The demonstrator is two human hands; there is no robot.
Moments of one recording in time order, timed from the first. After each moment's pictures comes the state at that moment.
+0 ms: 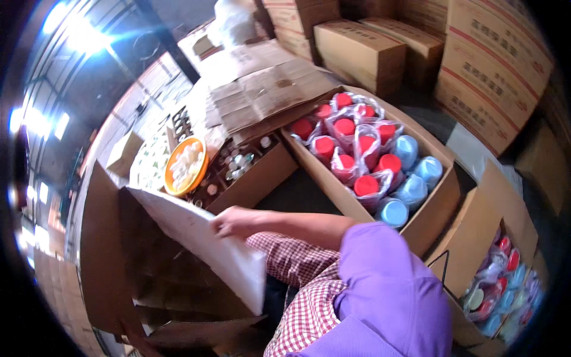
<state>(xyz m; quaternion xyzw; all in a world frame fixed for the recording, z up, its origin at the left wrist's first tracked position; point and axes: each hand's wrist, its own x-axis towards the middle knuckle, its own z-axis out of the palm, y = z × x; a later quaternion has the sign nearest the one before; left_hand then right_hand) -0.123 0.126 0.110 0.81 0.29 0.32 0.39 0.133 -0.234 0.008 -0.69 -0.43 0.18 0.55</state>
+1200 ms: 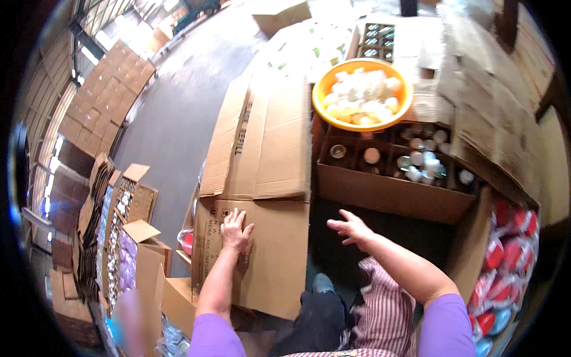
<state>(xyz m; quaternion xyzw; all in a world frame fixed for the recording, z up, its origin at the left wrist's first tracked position) 0.011 0.251 -0.187 0.92 0.38 -0.04 0.05 0.259 -0.039 -0.200 -0.63 -0.07 0.58 0.51</state>
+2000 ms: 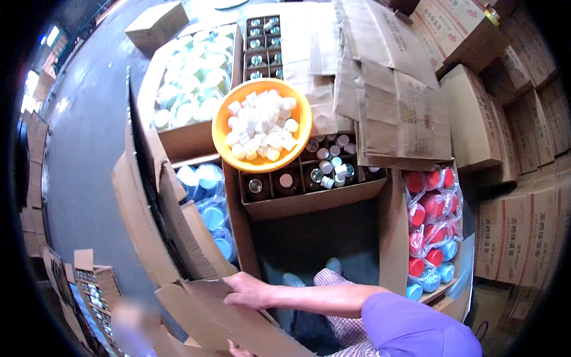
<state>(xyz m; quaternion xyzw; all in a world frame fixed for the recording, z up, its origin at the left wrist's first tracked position) -0.080 0.203 -0.136 0.51 0.80 0.14 0.27 0.256 0.065 0.049 -0.54 -0.33 0.51 0.58</state>
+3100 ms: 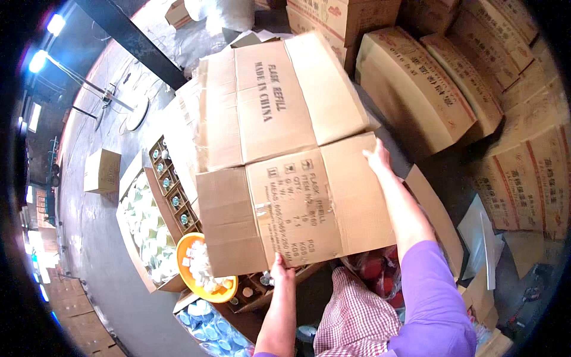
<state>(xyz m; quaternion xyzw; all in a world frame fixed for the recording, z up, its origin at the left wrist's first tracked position) 0.611 -0.145 -0.071 0.29 0.58 -0.01 0.76 0.799 -0.541 -0.026 -0.87 0.35 -0.06 0.34</state>
